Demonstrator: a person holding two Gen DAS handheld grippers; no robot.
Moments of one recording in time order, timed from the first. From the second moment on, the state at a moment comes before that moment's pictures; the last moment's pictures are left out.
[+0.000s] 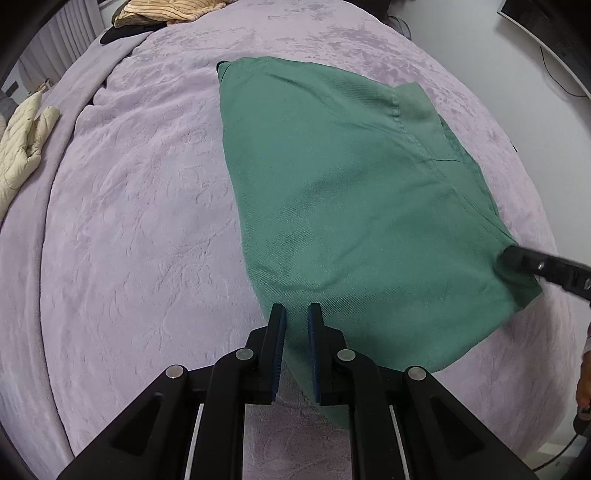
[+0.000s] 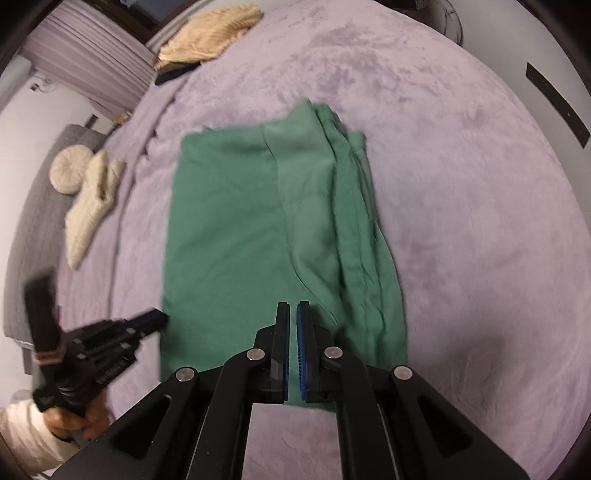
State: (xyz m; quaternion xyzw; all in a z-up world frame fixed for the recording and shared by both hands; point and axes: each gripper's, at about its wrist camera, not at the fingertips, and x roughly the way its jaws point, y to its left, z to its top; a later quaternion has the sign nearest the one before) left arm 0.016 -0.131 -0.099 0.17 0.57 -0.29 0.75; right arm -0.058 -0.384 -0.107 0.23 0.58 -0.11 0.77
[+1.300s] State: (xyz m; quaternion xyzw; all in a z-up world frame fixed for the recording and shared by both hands) left arm 0.009 -0.063 -0.060 0.14 0.61 -0.23 0.75; right arm -0.103 -0.313 -0.062 0.29 0.59 -0.12 0.75
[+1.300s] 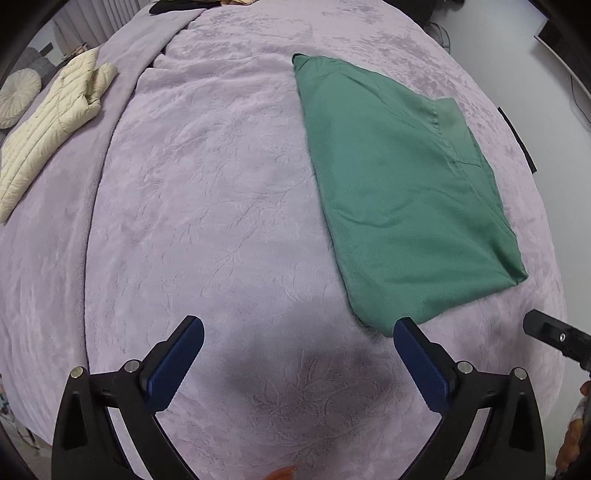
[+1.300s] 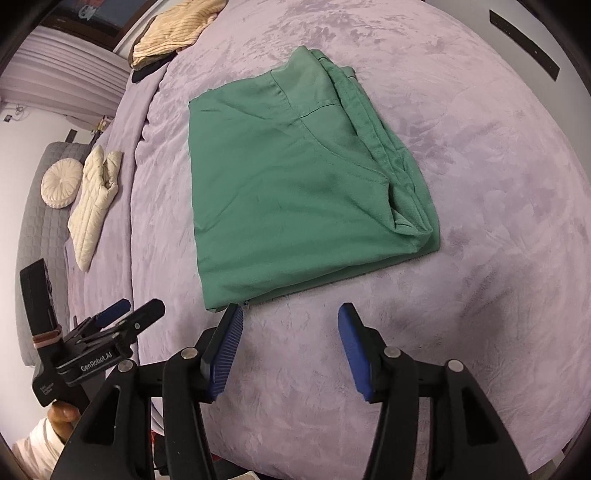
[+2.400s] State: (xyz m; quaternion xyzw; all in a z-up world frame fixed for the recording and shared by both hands) left arm 0.057 -0.099 -0.094 0.09 0.65 -0.21 0.73; right arm -0.072 -0.401 -0.081 0.30 0.60 -0.09 0.74
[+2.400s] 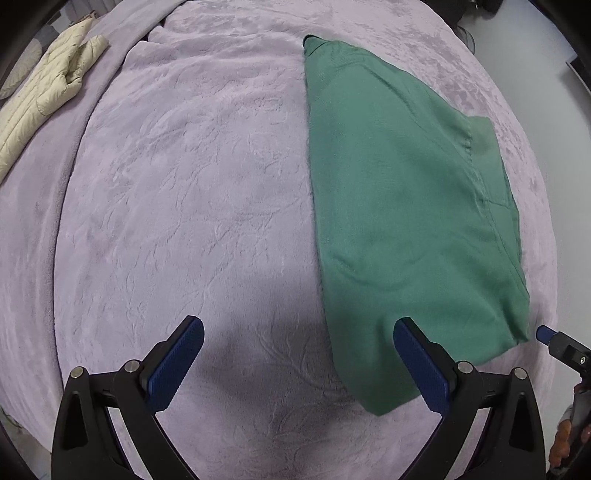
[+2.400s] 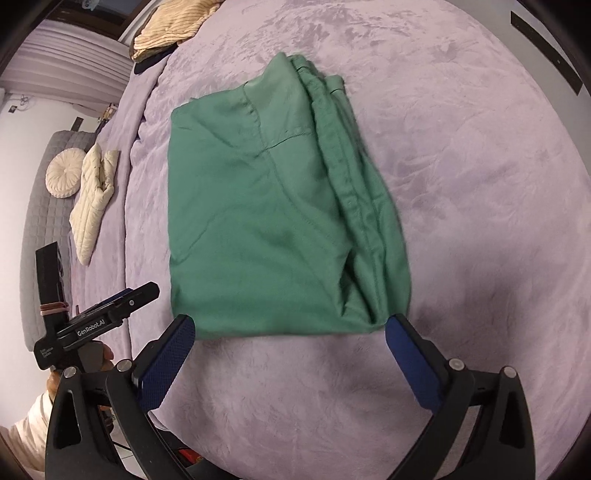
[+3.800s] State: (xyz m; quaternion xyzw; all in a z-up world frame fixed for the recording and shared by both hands) left arm 0.117 -0.156 -0.109 0.00 0.64 -0.34 0.69; right arm 0.030 -0.445 -0.142 0.48 0.54 0.08 0.69
